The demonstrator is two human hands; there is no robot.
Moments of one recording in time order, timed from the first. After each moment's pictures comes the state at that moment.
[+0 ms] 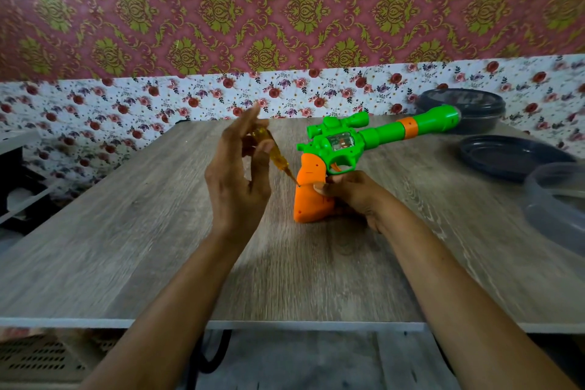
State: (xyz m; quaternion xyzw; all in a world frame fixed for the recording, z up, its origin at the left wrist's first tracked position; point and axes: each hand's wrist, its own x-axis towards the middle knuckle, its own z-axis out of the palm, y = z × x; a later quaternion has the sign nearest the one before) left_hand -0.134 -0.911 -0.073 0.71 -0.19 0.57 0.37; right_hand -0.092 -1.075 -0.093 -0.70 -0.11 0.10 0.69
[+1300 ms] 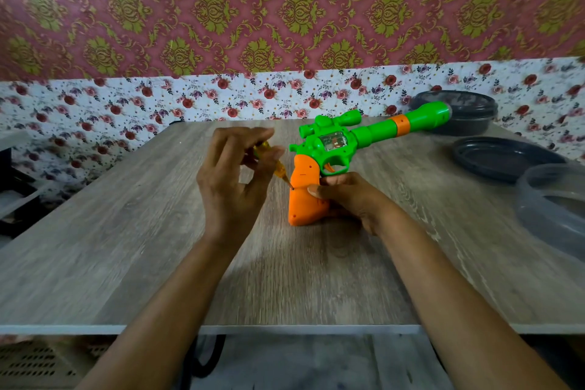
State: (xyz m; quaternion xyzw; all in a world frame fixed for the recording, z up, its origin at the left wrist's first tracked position) left_hand -0.138 -0.911 -0.072 0.69 -0.25 0.57 0.37; right_hand -0.095 -1.076 -0.089 -0.71 -0.11 0.13 0.68
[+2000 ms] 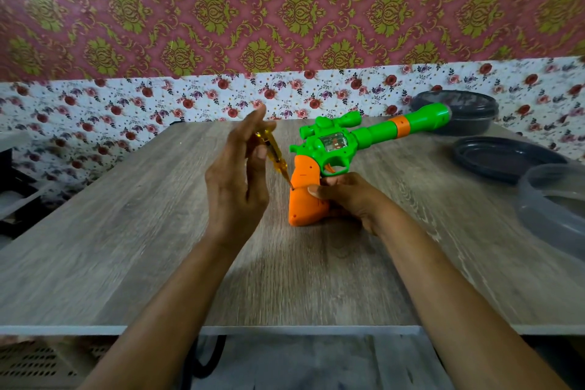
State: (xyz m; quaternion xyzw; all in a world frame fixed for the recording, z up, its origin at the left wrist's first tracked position) left_hand -0.135 -0.911 -0.073 0.72 -0.25 0.55 0.35; right_hand -0.092 -1.076 -0.092 -0.72 -0.11 0.11 0.67
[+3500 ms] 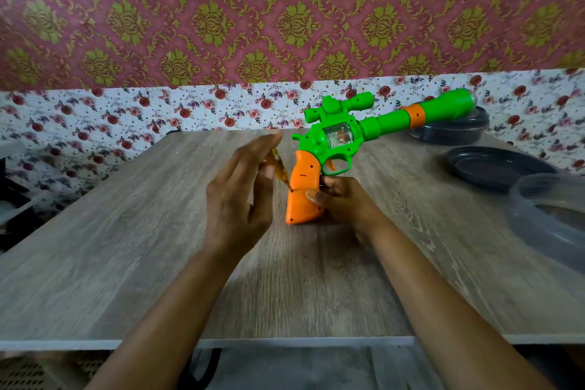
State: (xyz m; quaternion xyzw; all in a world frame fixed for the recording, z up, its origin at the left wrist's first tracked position) left_hand -0.139 -0.913 -0.074 0.72 -0.29 0.54 0.32; right_hand -0.093 -1.077 -0.094 -0.74 -0.18 0.01 0.65
